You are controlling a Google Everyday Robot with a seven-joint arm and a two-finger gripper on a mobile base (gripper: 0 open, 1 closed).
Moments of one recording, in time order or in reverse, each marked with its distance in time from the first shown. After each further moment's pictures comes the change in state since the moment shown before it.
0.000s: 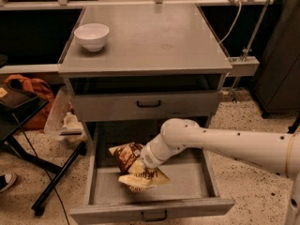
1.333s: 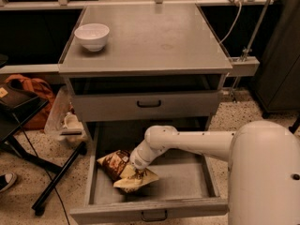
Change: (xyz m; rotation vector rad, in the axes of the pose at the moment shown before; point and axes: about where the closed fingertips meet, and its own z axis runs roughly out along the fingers) arm -0.005 -0.048 0.116 -0.050 0.058 -0.213
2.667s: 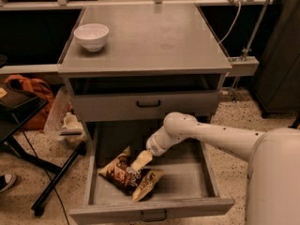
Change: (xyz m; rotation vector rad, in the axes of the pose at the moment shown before) arm 0.011 -0.052 -0.073 0.066 -0.046 0.077
